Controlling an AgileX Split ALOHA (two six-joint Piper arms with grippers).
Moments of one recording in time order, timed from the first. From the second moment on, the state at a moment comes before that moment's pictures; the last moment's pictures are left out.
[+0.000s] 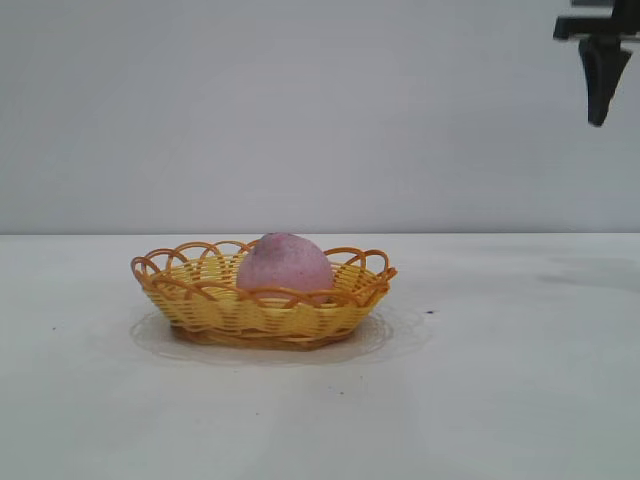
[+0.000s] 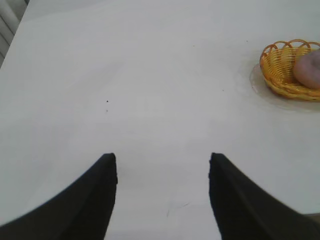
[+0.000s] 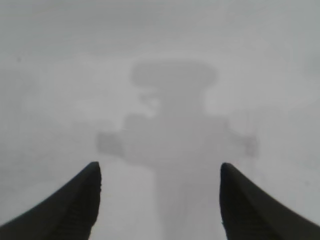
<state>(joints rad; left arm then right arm) -0.03 -0.02 -0.49 0.01 1.12 0.00 0.03 1.84 -1.52 0.08 1.00 0.00</state>
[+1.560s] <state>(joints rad) -0.02 -0.02 -0.49 -0.01 1.12 0.00 0.03 0.08 -0.49 0.01 1.13 -0.01</state>
